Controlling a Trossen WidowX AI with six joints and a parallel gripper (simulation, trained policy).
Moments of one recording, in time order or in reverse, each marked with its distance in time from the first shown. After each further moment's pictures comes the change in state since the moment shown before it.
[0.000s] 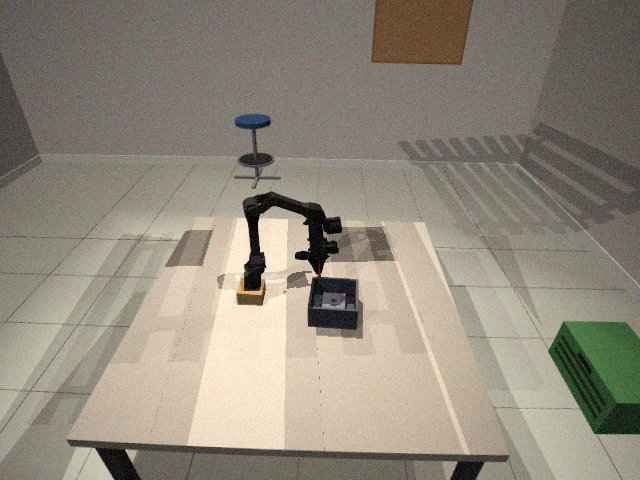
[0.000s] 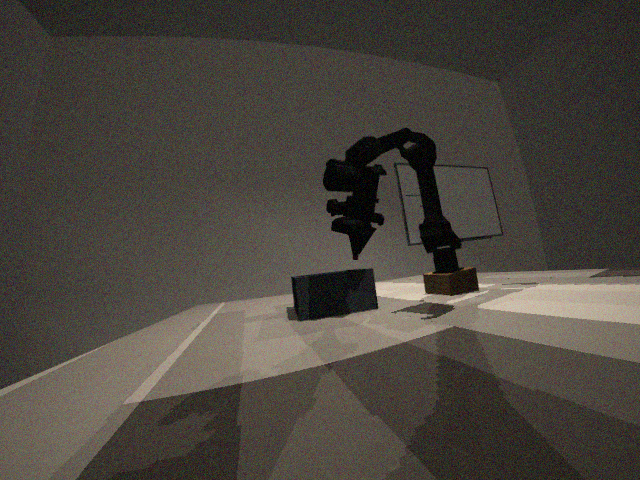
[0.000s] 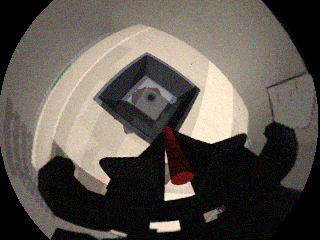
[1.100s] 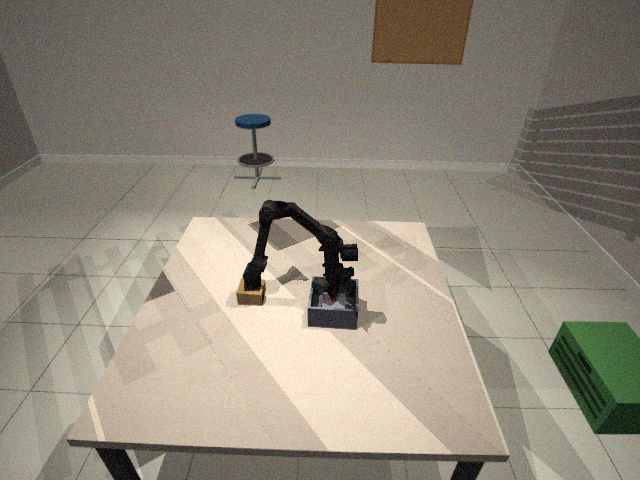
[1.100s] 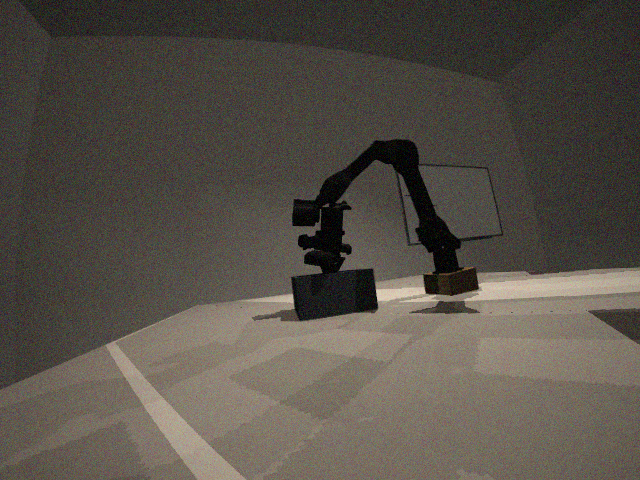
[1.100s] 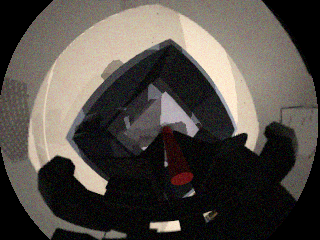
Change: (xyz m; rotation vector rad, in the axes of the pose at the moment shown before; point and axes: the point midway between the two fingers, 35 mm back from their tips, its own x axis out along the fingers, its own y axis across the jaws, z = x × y) arm 0.095 0.016 0.063 -0.133 0.106 0.097
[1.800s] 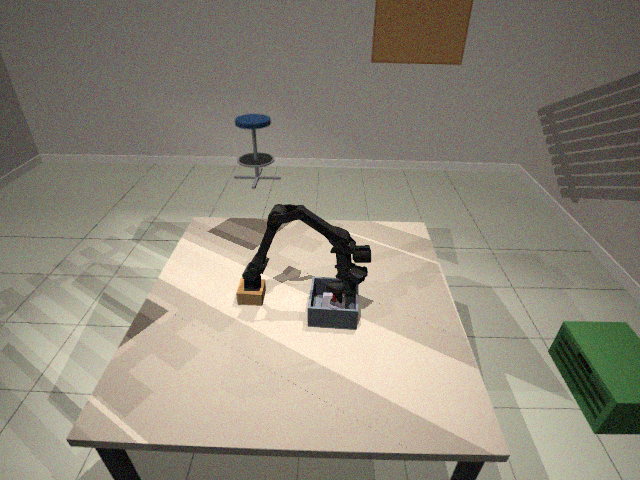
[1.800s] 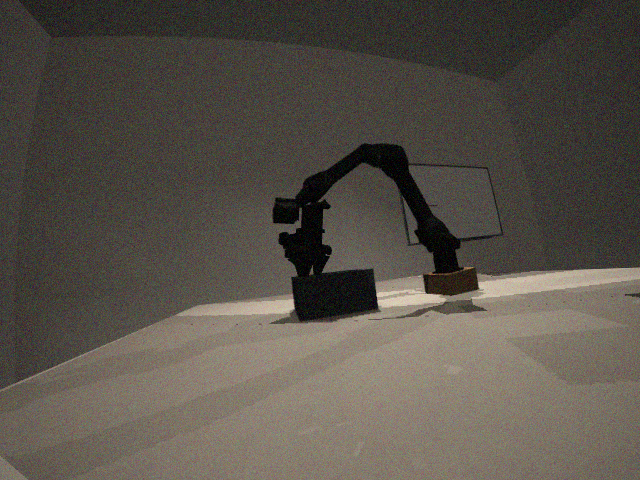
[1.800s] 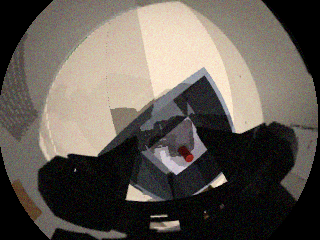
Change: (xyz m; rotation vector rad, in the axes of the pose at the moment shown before) arm -0.004 0.025 0.046 -0.087 0.045 0.123
